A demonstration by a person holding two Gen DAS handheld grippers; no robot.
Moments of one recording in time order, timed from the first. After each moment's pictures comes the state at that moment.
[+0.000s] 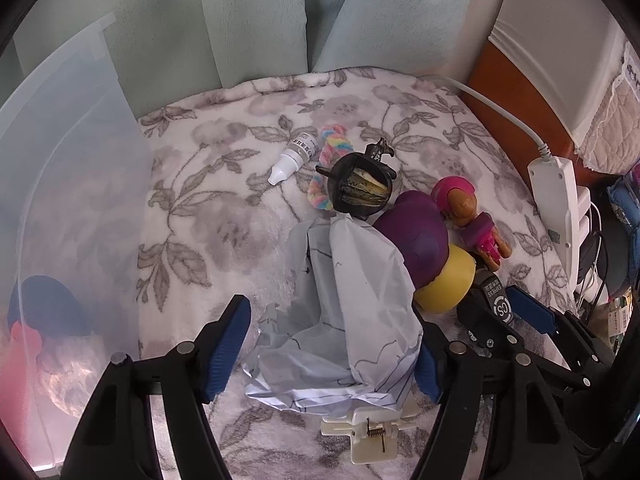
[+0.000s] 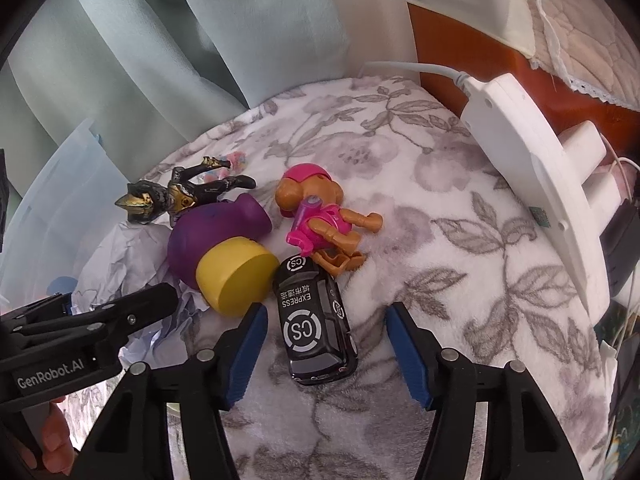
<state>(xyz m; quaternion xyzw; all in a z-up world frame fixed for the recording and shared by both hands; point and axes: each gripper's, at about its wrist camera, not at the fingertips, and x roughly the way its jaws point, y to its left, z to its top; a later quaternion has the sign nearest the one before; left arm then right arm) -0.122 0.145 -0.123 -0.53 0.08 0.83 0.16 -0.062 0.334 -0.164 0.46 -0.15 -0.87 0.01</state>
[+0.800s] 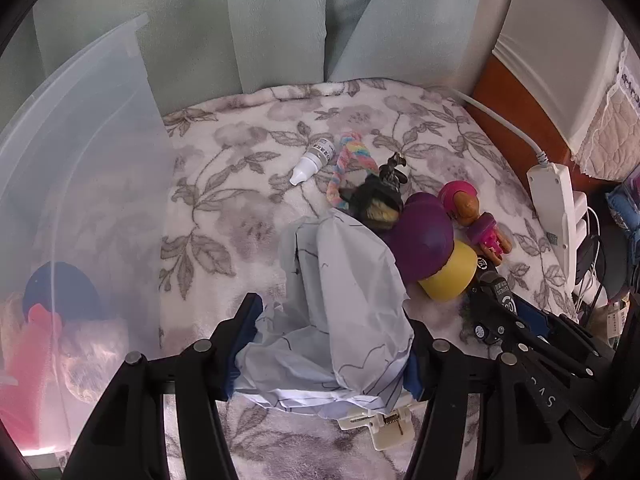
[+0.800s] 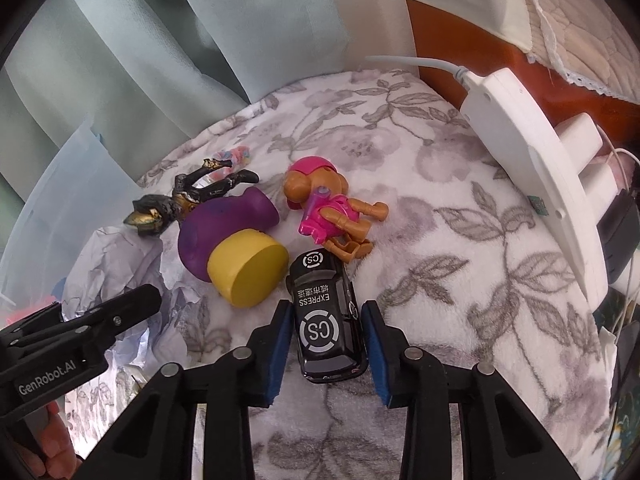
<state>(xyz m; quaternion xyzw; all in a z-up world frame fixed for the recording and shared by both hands) -0.112 0.126 -0.108 -0.52 0.07 0.84 0.15 -0.055 0.332 -0.160 0.47 -0.17 -0.86 0.01</state>
